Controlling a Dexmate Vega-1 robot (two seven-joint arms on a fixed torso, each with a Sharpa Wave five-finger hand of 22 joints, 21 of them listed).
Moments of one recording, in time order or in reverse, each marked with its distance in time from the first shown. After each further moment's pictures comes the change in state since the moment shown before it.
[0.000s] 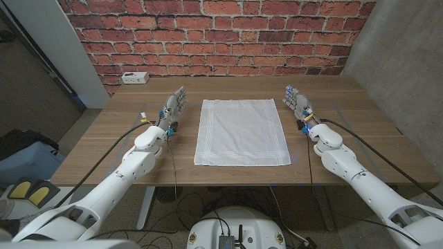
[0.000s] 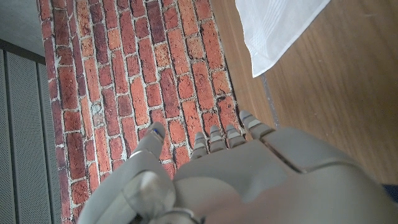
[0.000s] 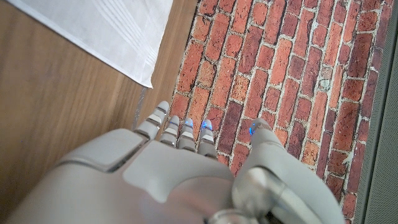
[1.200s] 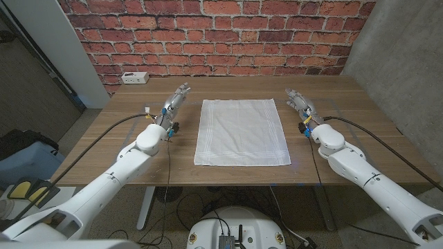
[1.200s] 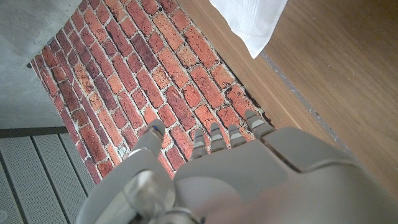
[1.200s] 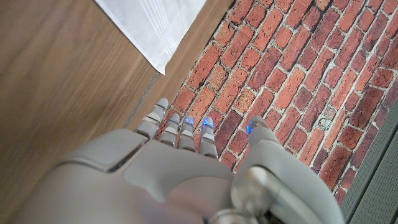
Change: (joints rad) left arm 0.065 0.136 0.050 -0.227 0.330 0.048 0.235; left_hand 0.004 -0.004 0.000 0.000 0.000 0.015 0.015 0.003 0.005 0.012 0.020 0.011 0.004 -0.041 0.041 0.004 0.000 -0.045 0.070 -0.018 0.001; right arm -0.094 -0.140 -0.022 -0.250 -0.226 -0.159 -0.234; right_hand 0.020 0.012 0.020 -0.011 0.000 0.023 0.013 0.004 0.005 0.023 0.012 0.008 0.000 0.013 0.005 0.006 -0.008 0.000 0.000 0.000 0.000
